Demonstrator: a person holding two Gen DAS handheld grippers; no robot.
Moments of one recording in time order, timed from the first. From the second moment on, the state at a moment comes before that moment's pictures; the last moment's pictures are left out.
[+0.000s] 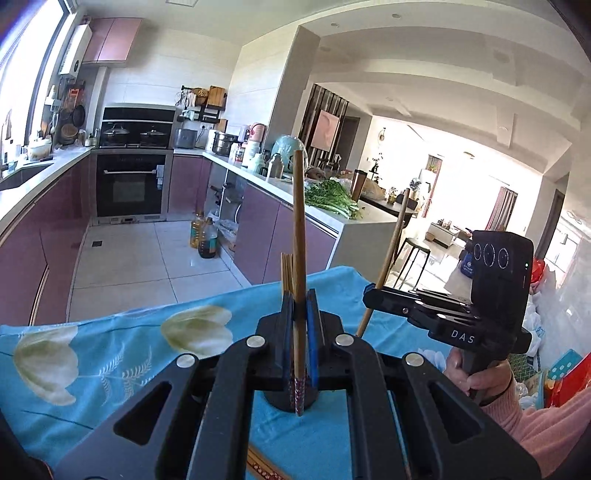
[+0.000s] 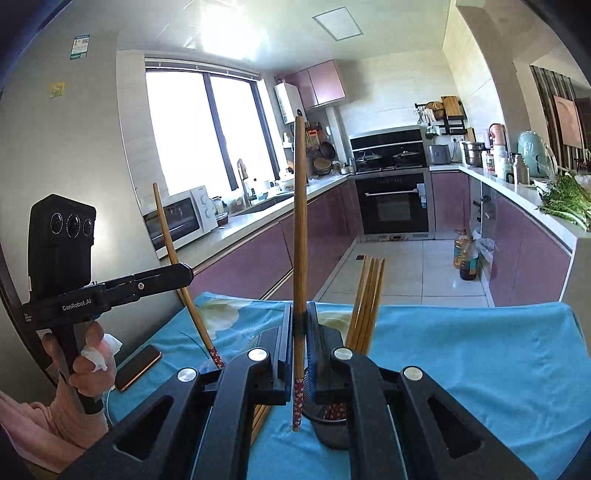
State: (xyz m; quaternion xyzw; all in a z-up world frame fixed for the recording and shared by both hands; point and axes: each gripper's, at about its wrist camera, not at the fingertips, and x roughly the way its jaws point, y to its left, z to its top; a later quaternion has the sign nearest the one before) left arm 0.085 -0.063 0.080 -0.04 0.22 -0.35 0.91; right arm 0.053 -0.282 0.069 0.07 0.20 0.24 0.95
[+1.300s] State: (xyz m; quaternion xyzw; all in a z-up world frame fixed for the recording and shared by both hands) left arm 0.179 -0.155 0.006 0.06 0.37 -0.33 0.87; right arm 0.121 -0.280 -0.005 0.09 0.34 0.20 0.91
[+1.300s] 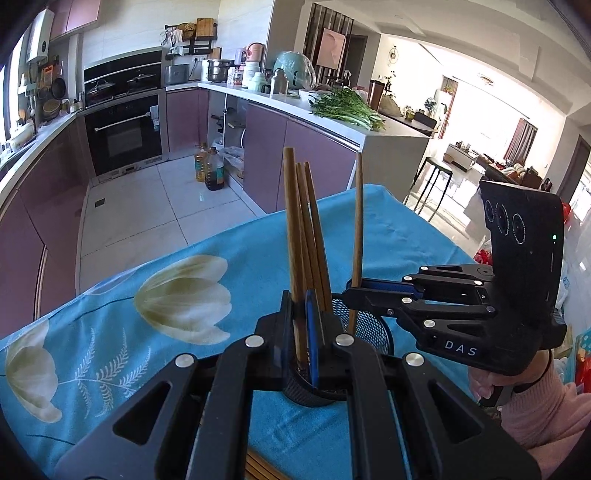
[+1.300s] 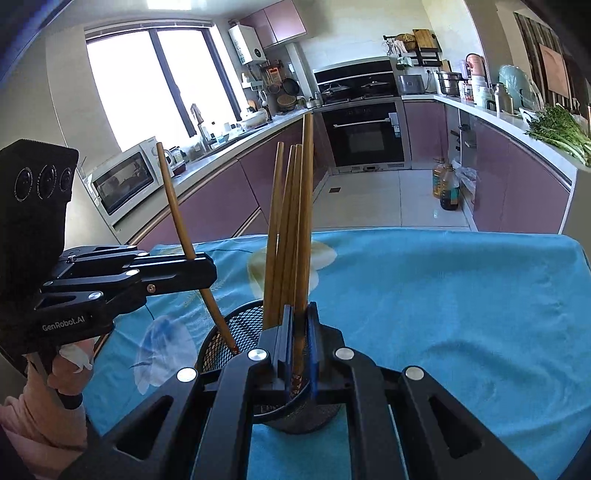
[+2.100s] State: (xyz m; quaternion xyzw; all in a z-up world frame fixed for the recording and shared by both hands) left arm 0.114 -0.061 0.003 0.03 0.30 -0.22 0.93; right arm 0.074 -0.266 0.028 0.06 0.26 0.22 0.94
